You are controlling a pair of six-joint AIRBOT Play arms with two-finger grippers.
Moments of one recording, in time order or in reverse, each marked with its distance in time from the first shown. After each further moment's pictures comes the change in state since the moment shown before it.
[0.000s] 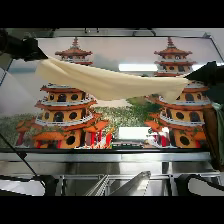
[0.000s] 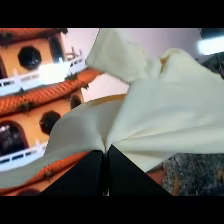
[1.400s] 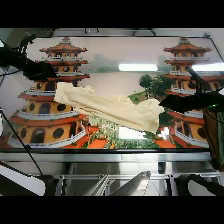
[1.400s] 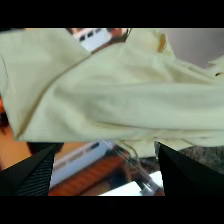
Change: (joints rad) left arm 0.035 -0.219 -0.070 0.072 -0.093 0.093; right arm 0.177 0.100 -0.470 -0.178 -0.372 0.018
